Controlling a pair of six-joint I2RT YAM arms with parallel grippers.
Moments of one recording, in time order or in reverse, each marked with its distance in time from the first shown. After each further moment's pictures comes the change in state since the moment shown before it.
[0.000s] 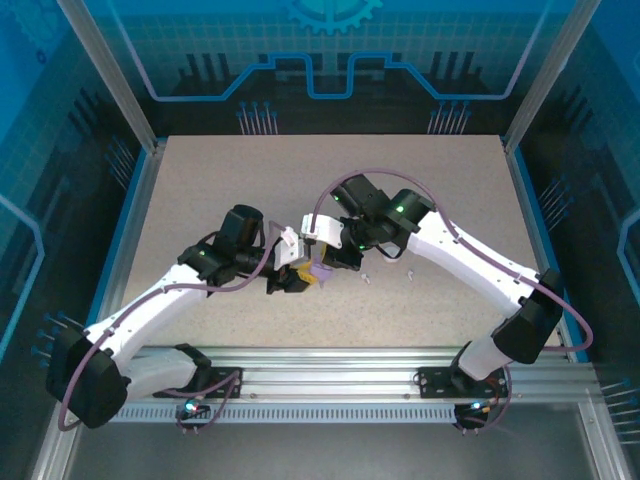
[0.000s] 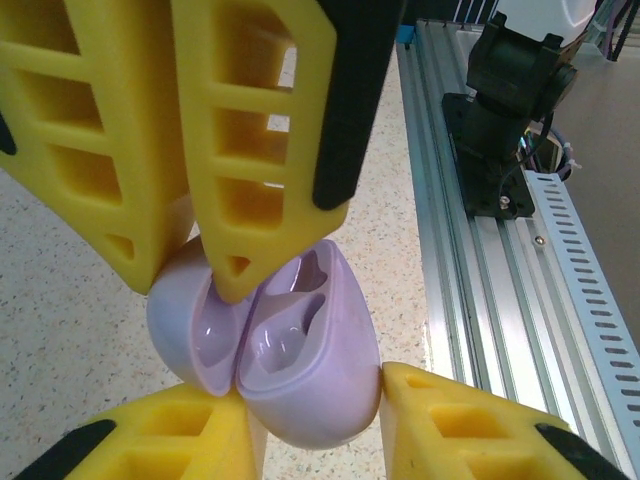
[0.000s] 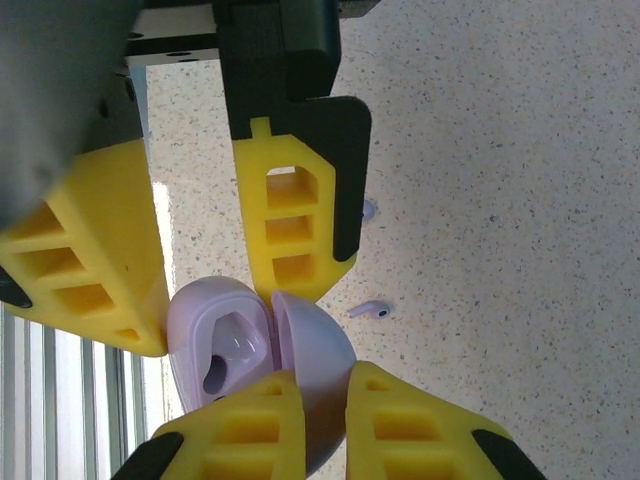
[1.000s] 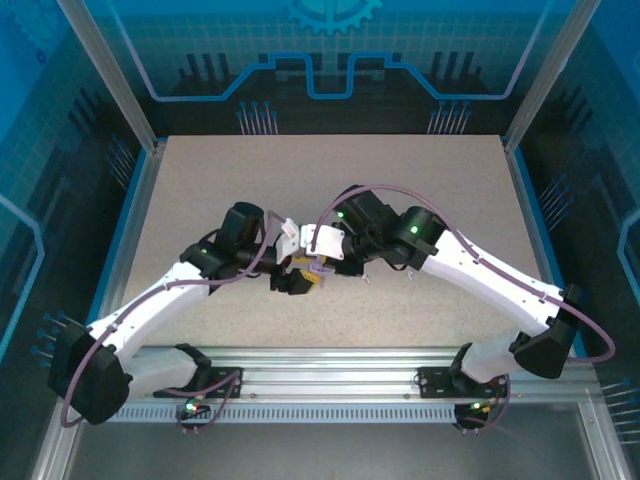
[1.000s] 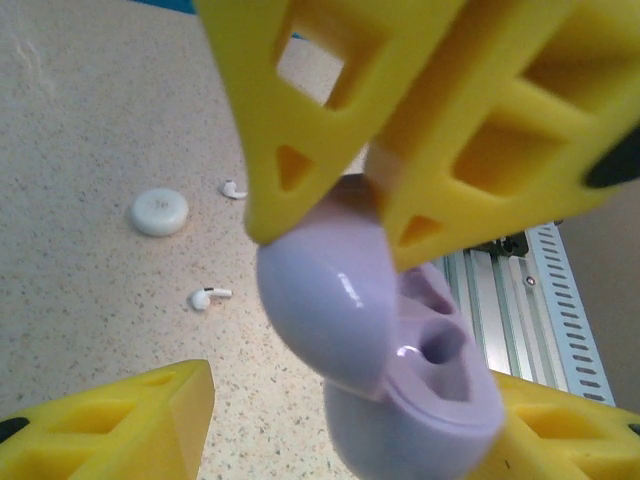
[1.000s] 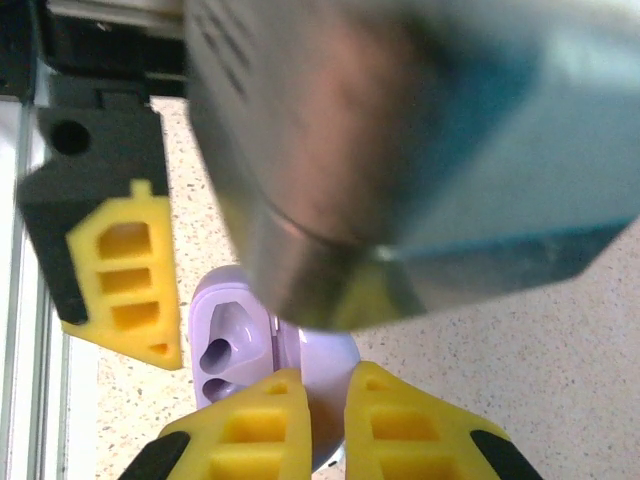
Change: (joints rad) left arm 0.000 0.006 0.002 0.062 0.006 -0.151; right arm 0.106 -0.121 -0.055 0.079 0.197 -0.063
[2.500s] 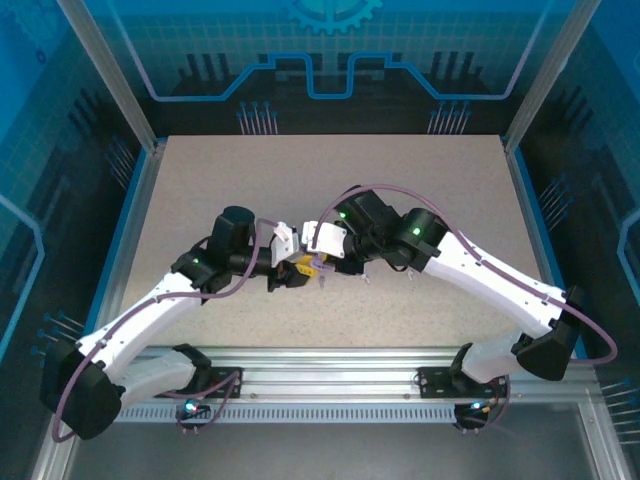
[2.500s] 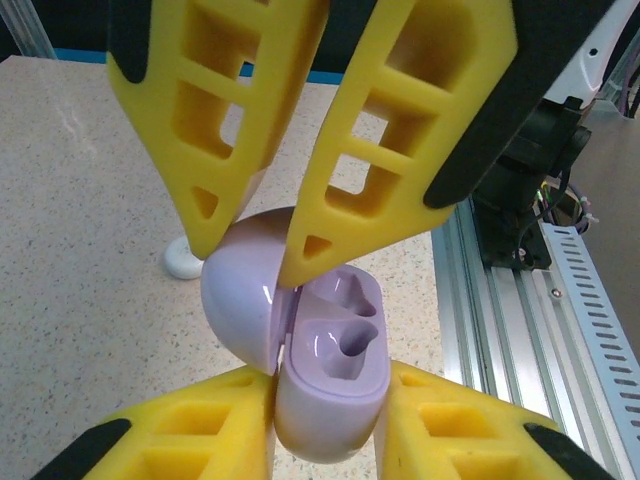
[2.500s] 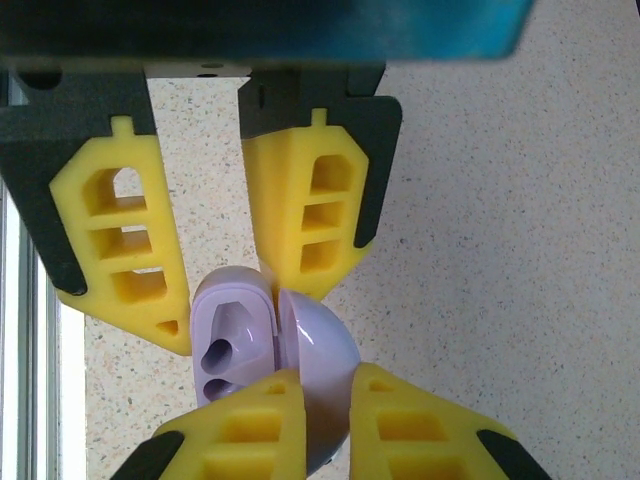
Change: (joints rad) left arm 0.000 -0.076 -0.048 0.085 -0.013 0.026; right arm 0.000 -0.015 -0.018 0.026 0.023 0.039
